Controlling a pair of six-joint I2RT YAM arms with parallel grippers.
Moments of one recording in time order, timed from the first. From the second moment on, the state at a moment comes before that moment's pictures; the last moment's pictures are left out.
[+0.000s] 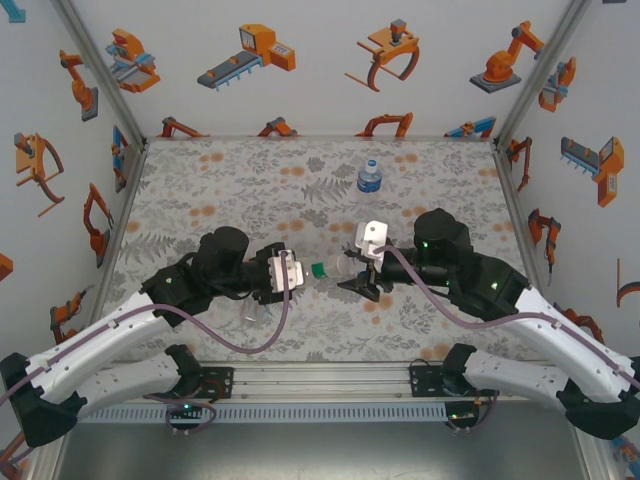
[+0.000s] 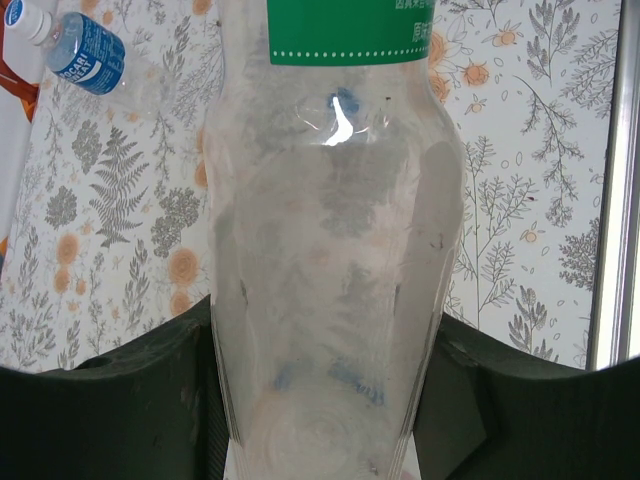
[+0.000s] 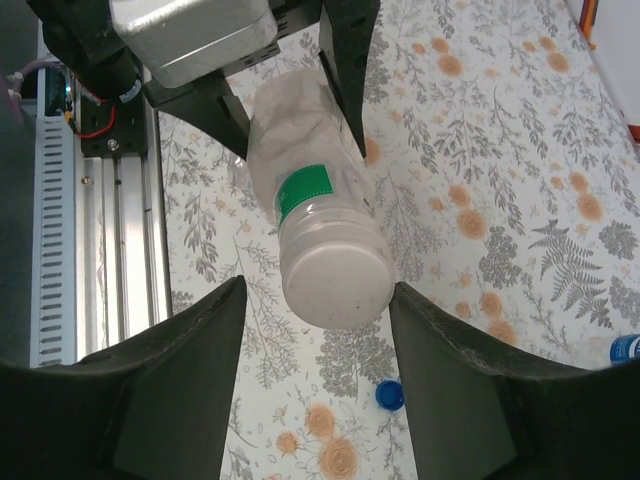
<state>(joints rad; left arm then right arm) -0.94 0.91 0.86 -0.47 0.25 0.62 0.93 0.90 1.11 -0.56 -0.39 -0.36</state>
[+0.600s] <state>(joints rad) -0.94 0.88 0.86 -0.50 0.24 0.62 0.93 0.91 1.10 -0.50 -0.38 -0.30</state>
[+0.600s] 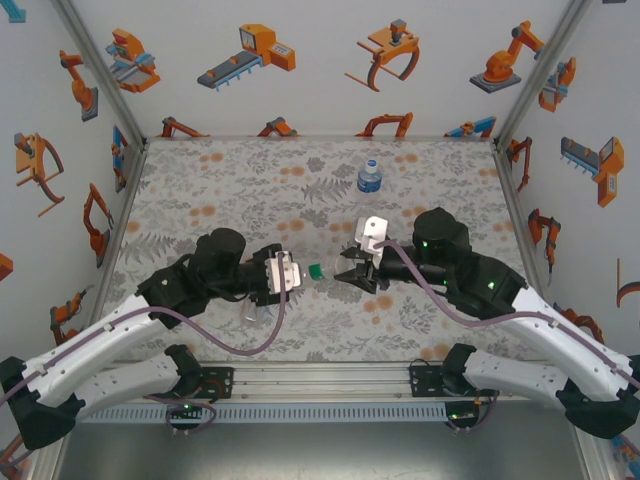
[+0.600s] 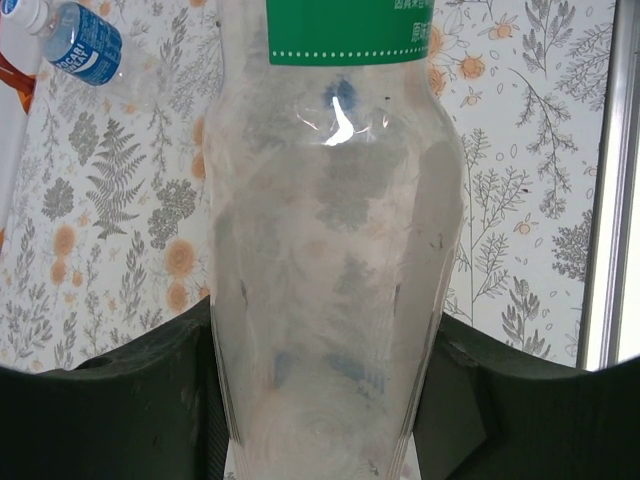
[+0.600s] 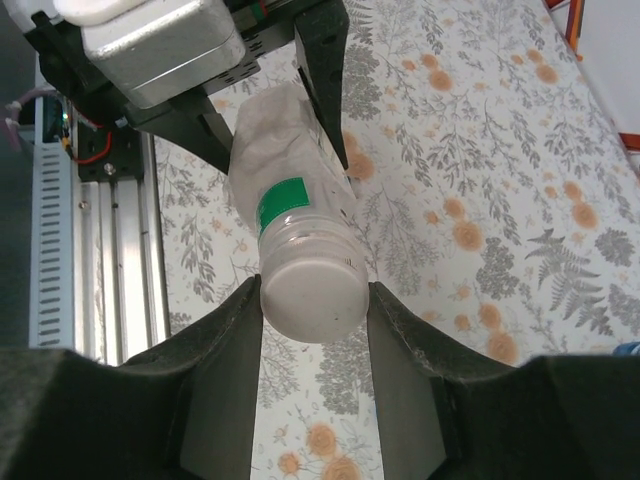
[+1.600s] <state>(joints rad) -0.93 0.96 0.85 -0.45 0.24 0.62 0.93 0.86 0.98 -0.54 0.11 1.18</state>
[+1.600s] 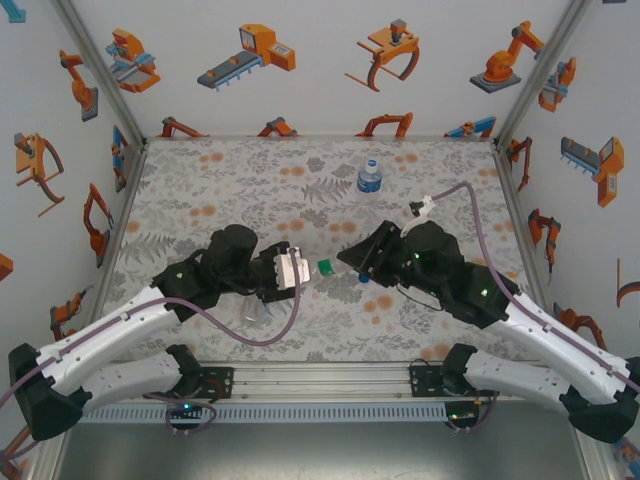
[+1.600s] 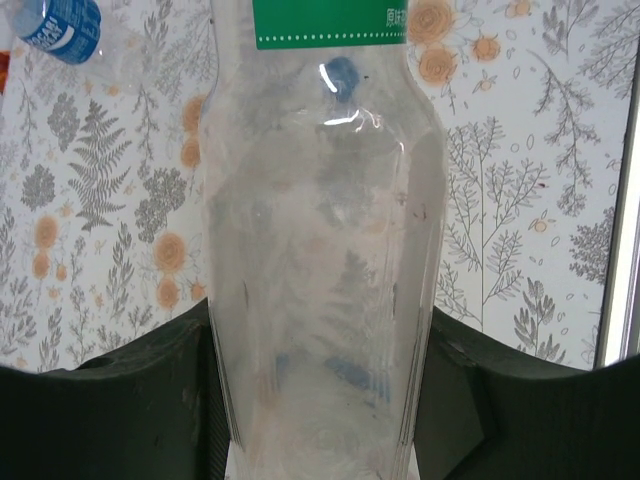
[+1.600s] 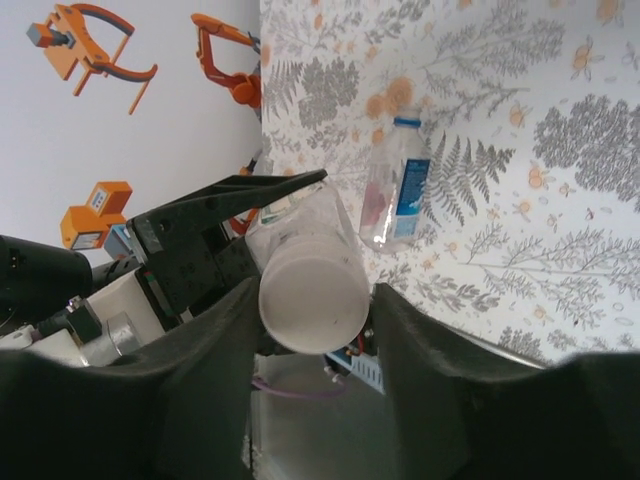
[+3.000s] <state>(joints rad) -0.94 0.93 0.86 -0.48 0.37 0.64 0.93 0.92 1.17 -0.67 -0.43 -0.45</state>
